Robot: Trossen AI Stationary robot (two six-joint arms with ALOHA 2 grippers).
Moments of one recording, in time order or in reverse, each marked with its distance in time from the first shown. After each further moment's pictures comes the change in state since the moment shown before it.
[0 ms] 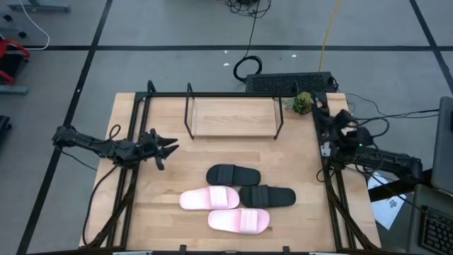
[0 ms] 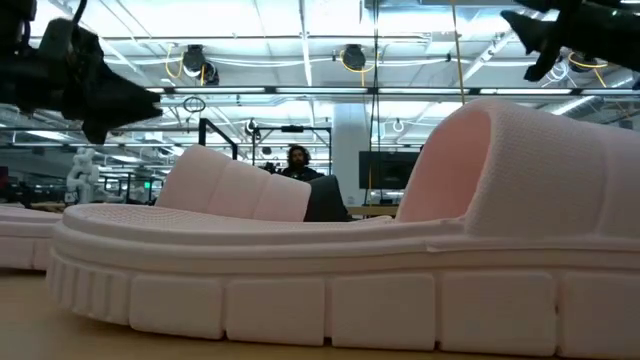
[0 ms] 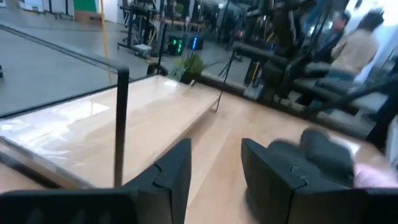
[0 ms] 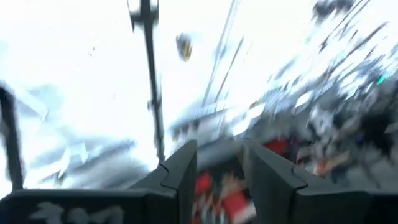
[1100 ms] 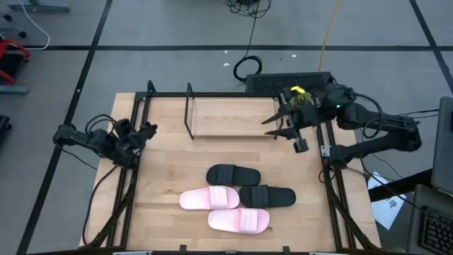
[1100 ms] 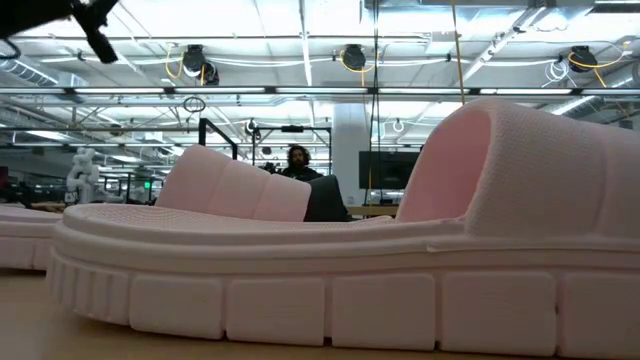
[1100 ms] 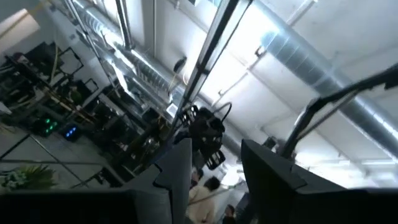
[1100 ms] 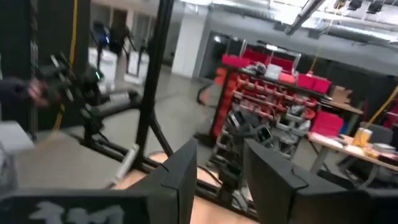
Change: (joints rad) left arm -0.036 0.007 0.094 0.625 0.152 -0.193; right arm 0.224 0.827 1.168 -0.984 -0.603 -0.701
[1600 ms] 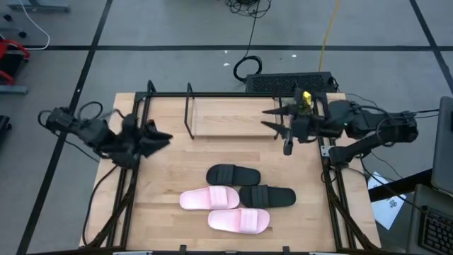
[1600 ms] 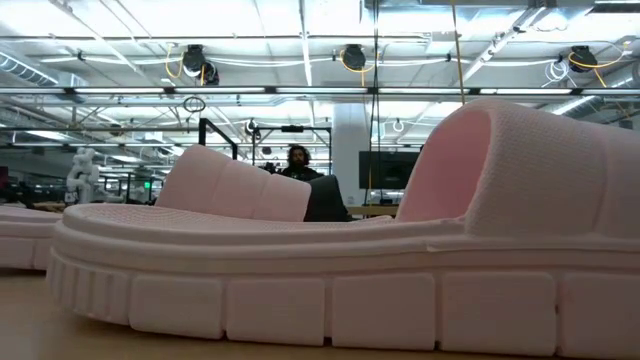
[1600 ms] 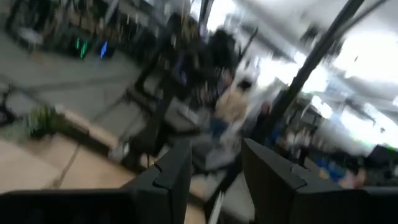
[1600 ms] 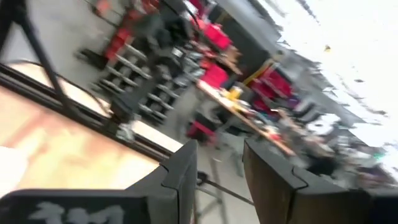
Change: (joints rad) left arm -0.139 0.537 0.749 -0.750 -0.011 -0.039; right arm 0.286 0.027 0.114 -0.184 0.810 -0.417
